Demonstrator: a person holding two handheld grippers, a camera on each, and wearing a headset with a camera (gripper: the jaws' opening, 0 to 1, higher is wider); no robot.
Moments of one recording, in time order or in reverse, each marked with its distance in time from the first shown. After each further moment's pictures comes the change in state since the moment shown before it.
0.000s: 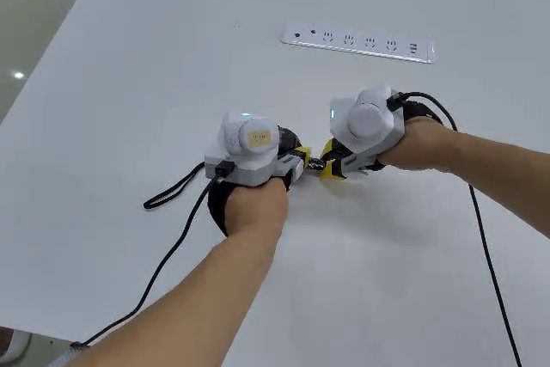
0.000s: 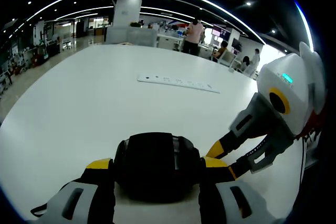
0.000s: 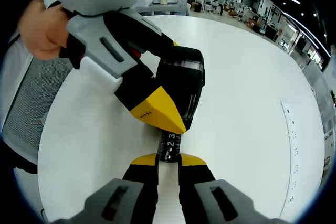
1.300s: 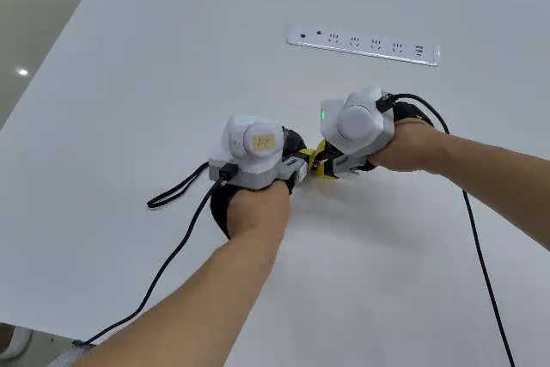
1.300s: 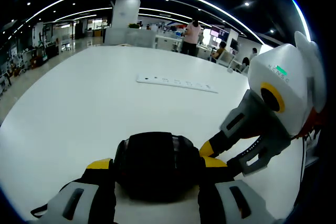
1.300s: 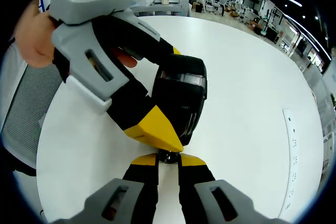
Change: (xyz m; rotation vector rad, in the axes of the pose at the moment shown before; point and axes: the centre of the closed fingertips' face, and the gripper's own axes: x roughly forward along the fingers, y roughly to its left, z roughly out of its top) left arm -0.002 0.000 -0.001 0.009 -0.012 -0.008; right arm 0.009 -0.001 0.016 -0.009 0.001 -0.007
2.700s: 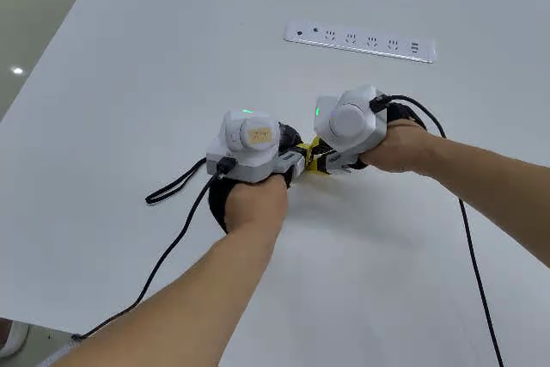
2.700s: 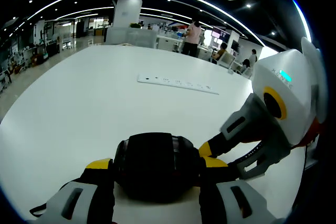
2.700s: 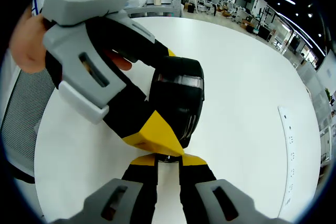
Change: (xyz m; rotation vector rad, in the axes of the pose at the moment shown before) left arm -0.001 0.000 0.000 -0.015 0.002 -0.003; right arm 0.003 -0.004 0.003 0.030 0.000 -0.057
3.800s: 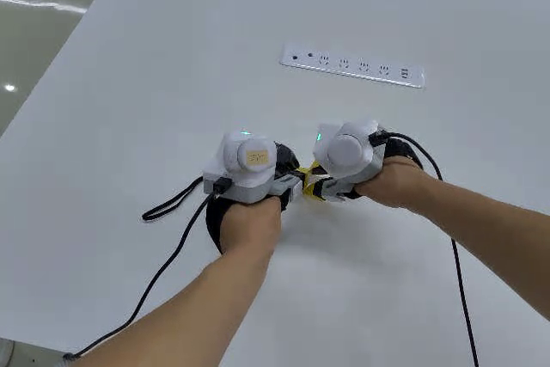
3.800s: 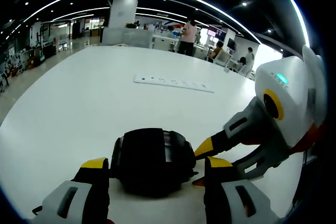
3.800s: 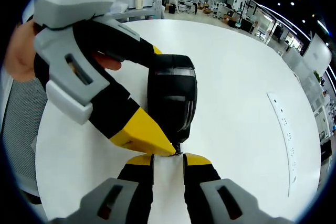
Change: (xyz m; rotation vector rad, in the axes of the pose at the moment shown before) left arm -0.009 -0.003 -0.001 0.022 0.004 -0.023; right arm -0.004 0.001 -0.006 0.138 -0.027 -0.097
